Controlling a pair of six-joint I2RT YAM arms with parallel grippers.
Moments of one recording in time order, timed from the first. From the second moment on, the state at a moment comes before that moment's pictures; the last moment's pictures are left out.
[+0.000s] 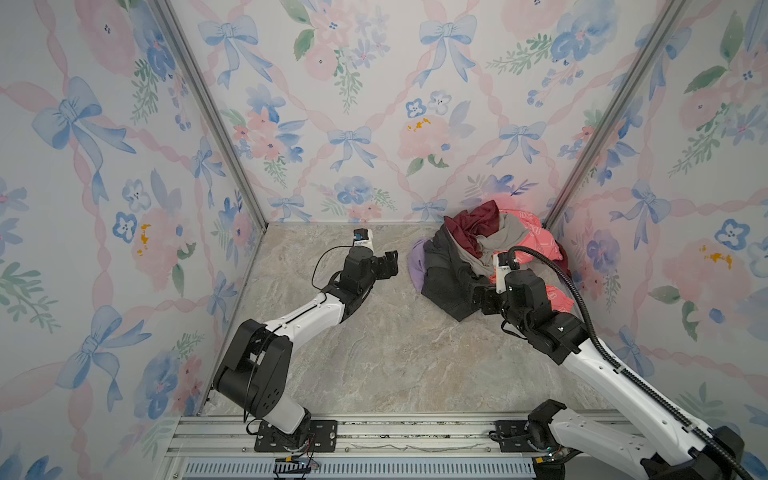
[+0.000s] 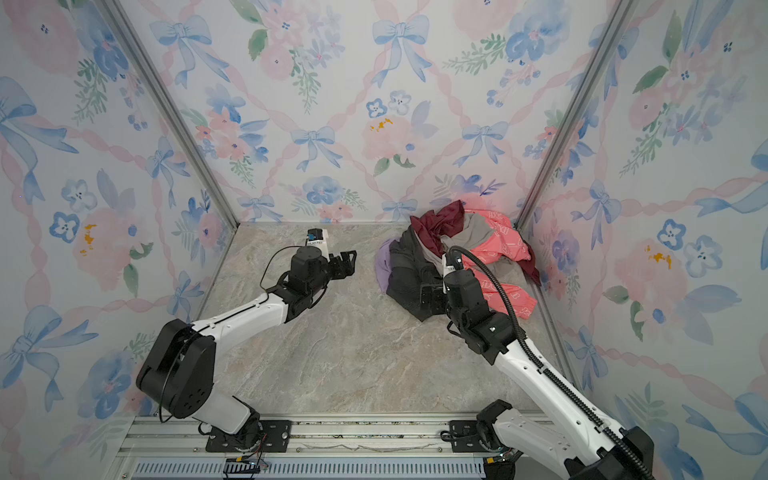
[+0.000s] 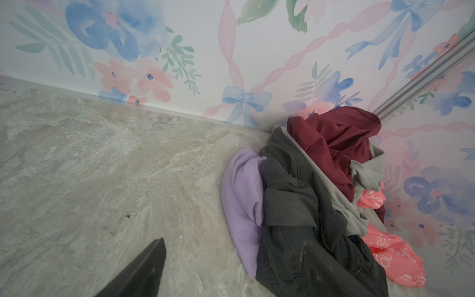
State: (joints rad) left arm -0.51 1.61 1.03 0.22 -0.10 -0.53; right arm 0.56 1.00 0.91 -0.50 0.28 0.28
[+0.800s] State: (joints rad) left arm -0.58 2.18 1.57 0.01 -0.04 -0.71; right arm 0.57 1.01 0.96 -0.65 0.08 0.30
